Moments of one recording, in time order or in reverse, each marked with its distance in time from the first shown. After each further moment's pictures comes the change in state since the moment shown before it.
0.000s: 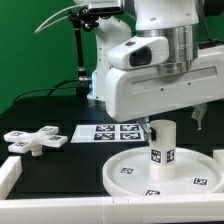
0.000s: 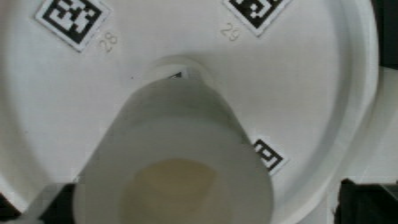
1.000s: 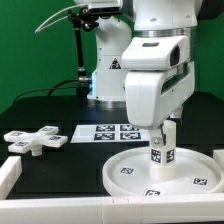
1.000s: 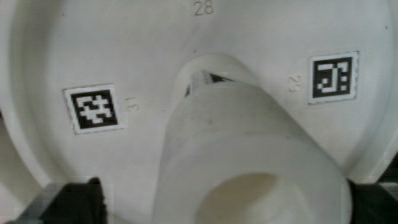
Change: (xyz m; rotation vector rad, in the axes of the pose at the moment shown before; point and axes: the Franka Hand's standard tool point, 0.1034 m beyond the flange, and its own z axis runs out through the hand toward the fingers) arm -0.001 0.009 0.000 -0.035 -0.020 -0.715
